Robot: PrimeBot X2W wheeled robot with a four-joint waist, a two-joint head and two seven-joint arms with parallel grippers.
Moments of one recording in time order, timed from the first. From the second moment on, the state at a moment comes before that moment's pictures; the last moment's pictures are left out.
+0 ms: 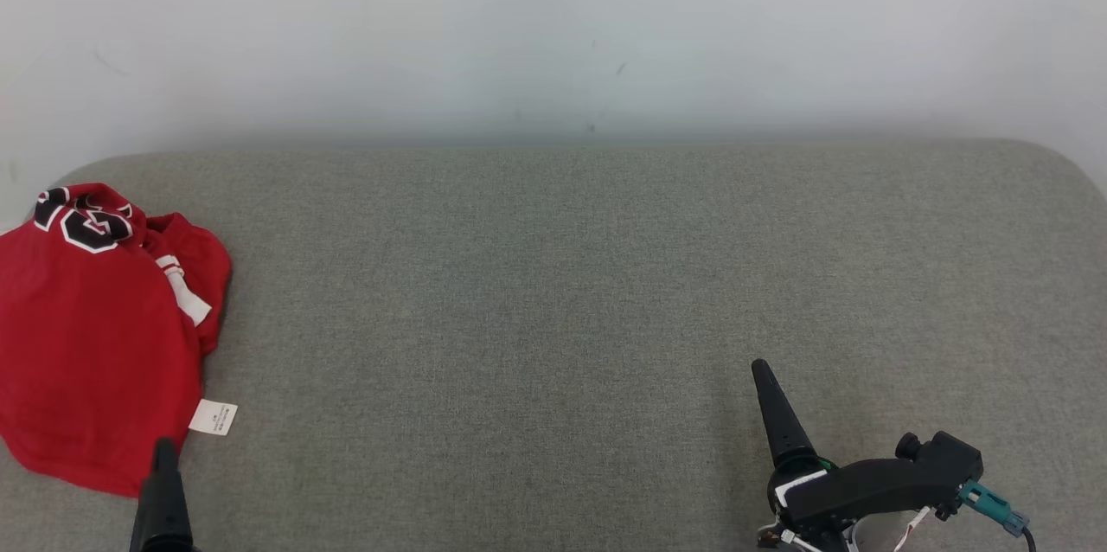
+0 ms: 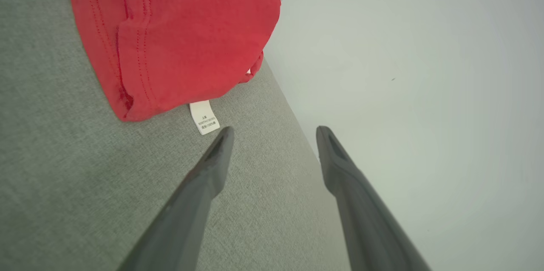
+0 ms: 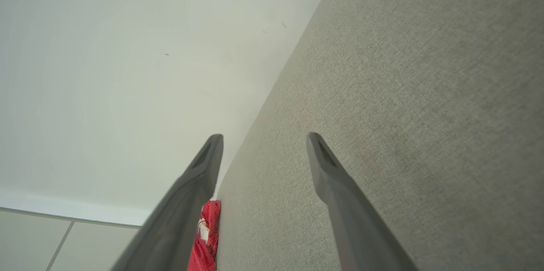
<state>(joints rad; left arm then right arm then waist) -0.02 0.03 0.27 0.20 -1.13 -0.13 0.01 -0.16 -0.05 0.17 0.36 1.22 0.13 -0.08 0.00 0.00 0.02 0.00</state>
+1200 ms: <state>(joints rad) 0.02 0.04 0.12 0.17 -0.50 -0.05 -0.12 -0.05 -0.05 0.13 0.22 0.57 0.13 -0.17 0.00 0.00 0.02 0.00</state>
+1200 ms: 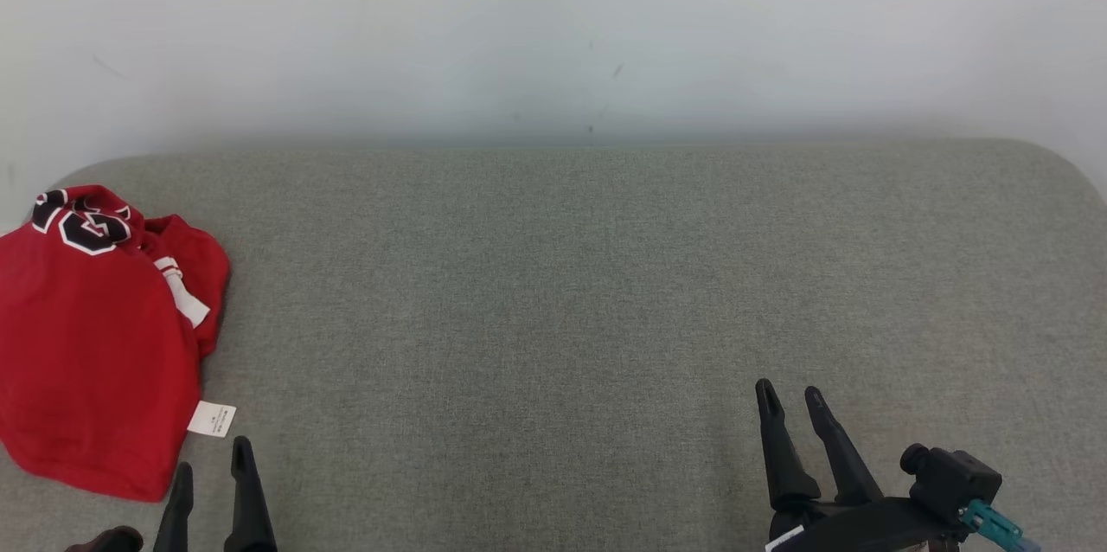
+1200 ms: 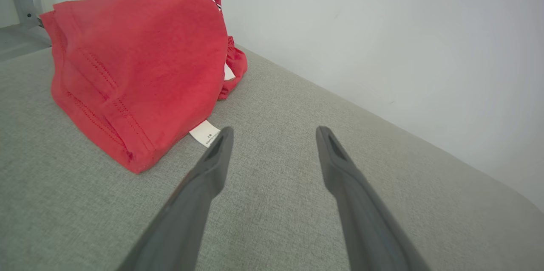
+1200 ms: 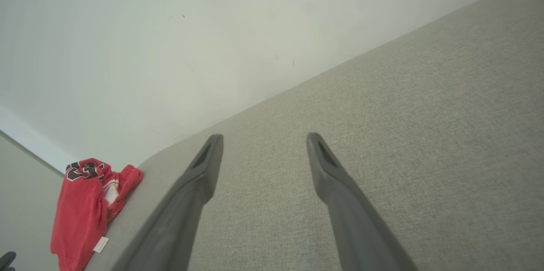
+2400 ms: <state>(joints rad) 0.04 0.06 0.04 0.18 -0.18 -0.02 -0.22 0.04 -0.05 0.07 0.16 0.22 0.13 -0.23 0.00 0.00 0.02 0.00</state>
